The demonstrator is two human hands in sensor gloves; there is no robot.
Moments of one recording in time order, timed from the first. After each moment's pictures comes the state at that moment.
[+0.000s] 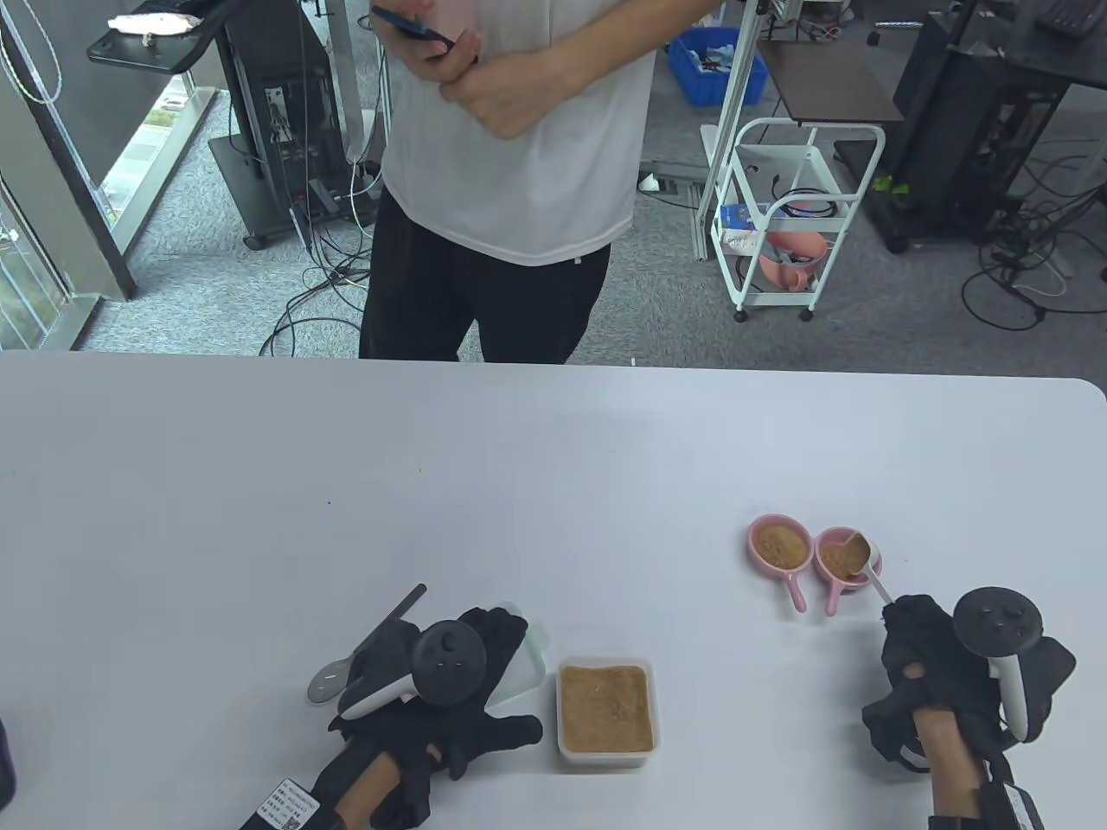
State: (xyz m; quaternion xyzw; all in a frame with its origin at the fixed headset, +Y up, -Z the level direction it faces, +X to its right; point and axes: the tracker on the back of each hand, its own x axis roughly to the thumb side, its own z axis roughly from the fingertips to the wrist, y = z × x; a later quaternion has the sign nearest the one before) left_hand -0.128 -0.718 -0.280 -0.17 -0.22 0.17 0.95; right_hand 0.390 -0.705 -0.314 -0.26 -0.05 0.93 0.25
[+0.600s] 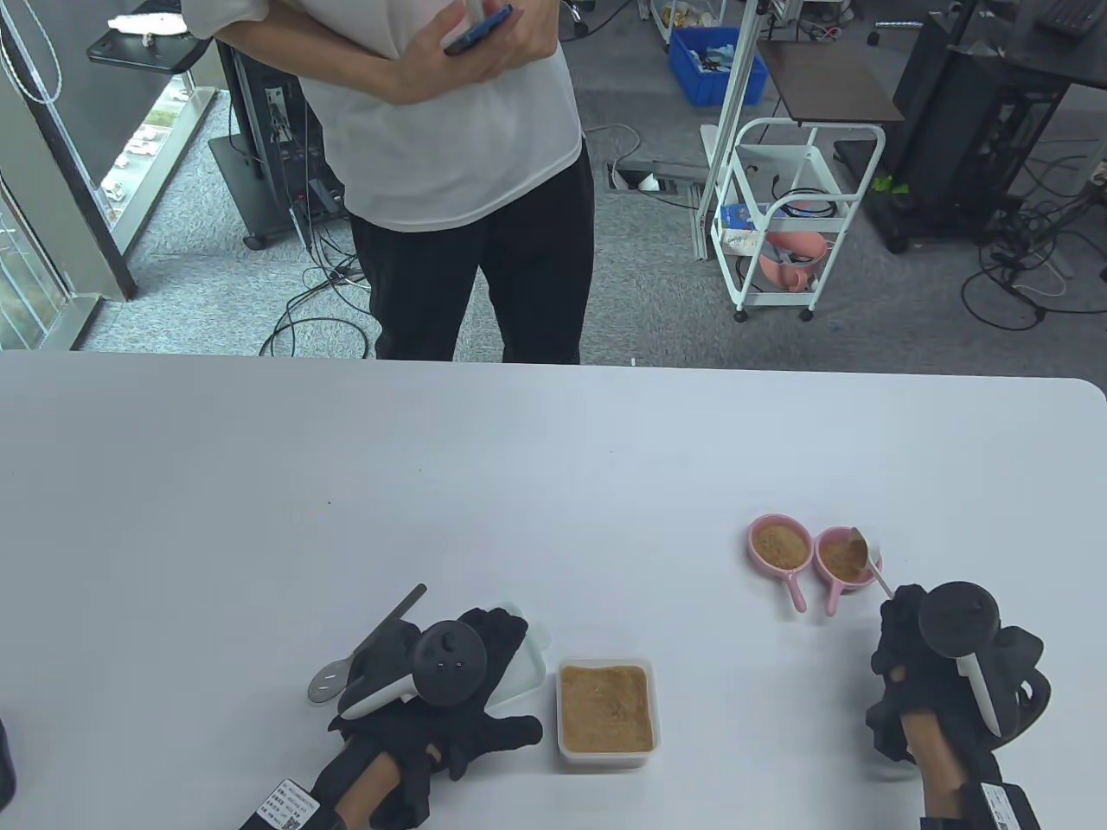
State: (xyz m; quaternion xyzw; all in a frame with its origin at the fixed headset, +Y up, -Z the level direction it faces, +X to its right) left_hand -0.127 -0.718 -0.280 -0.17 -0.22 0.17 0.95; right_hand 0.368 -0.691 -0.314 -0.23 -0.10 0.96 0.12
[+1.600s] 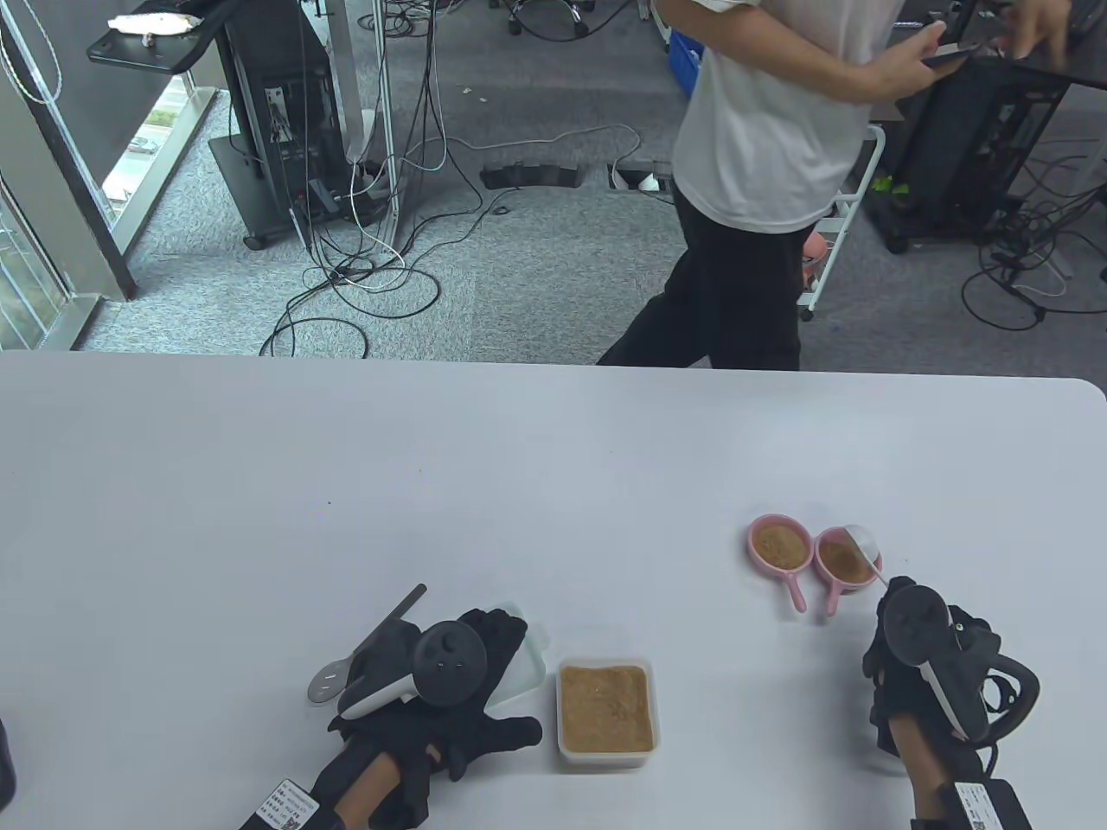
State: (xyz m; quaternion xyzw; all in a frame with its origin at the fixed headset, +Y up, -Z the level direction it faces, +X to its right) left_hand -0.127 -0.719 -0.280 -0.17 -0.22 0.16 0.94; right_hand 0.347 -0.686 -0.313 -0.20 -0.16 0.97 0.01
